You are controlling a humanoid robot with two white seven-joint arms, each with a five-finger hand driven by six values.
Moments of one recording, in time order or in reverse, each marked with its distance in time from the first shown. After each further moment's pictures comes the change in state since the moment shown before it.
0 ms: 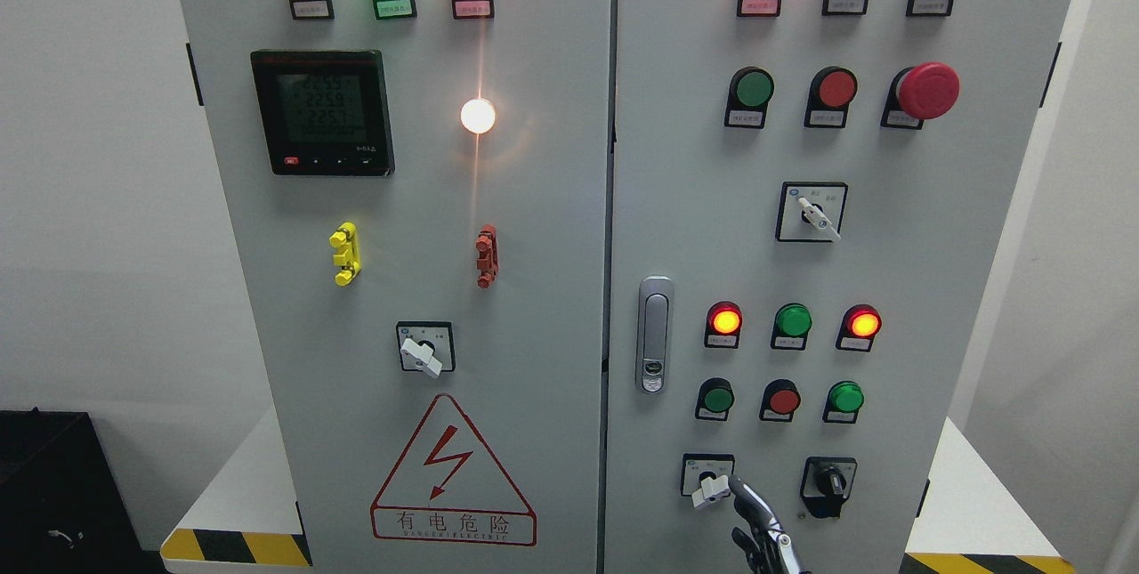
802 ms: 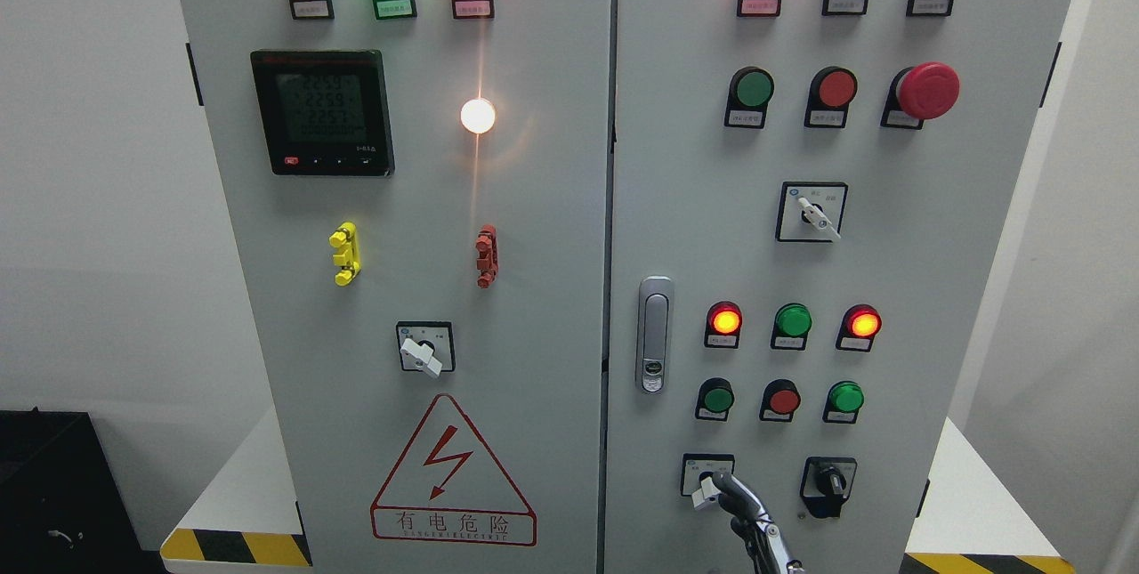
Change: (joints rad) left arm 0.000 0.000 0.000 0.000 0.000 0.000 0.000; right arm -0.038 0.000 -0.001 0.003 0.214 0.003 0.003
